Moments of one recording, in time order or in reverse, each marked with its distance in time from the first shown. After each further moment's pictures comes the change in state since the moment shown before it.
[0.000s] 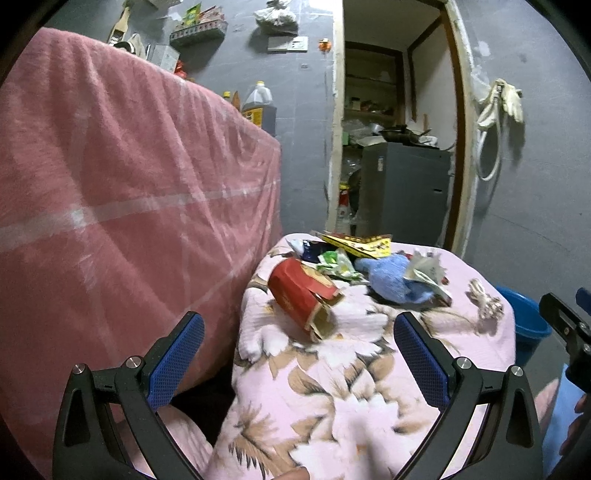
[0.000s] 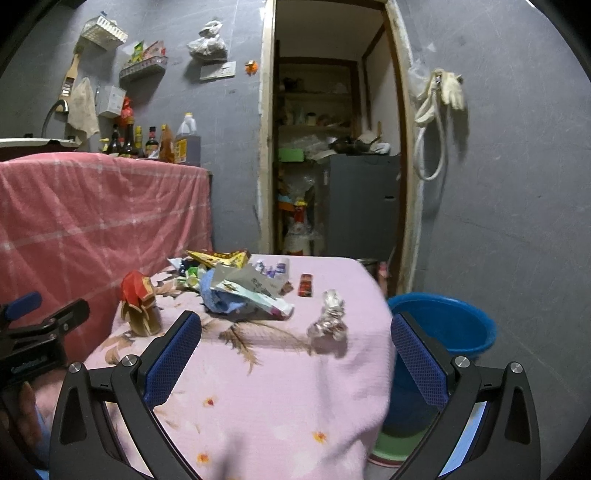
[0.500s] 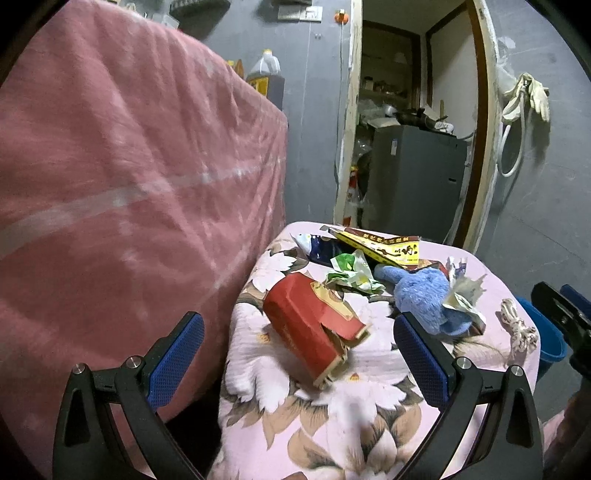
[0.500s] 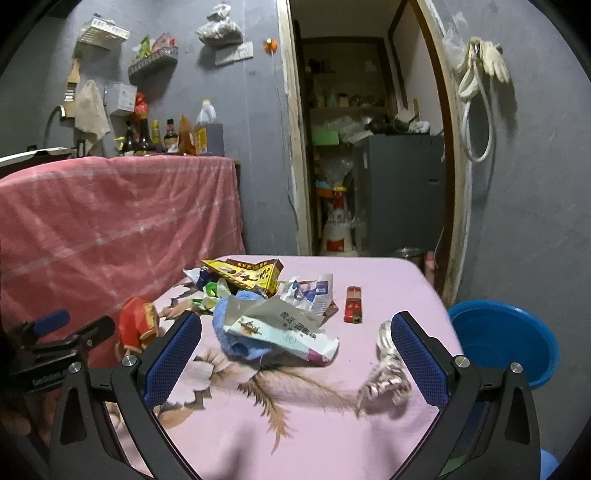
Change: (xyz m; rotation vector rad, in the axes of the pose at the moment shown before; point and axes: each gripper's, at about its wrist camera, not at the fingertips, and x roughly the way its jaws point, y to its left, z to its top) left arm 0.077 0.015 0.029 -0.047 0.105 -0.005; right arm 0.102 -0.003 0.031 0.039 0.087 0.168
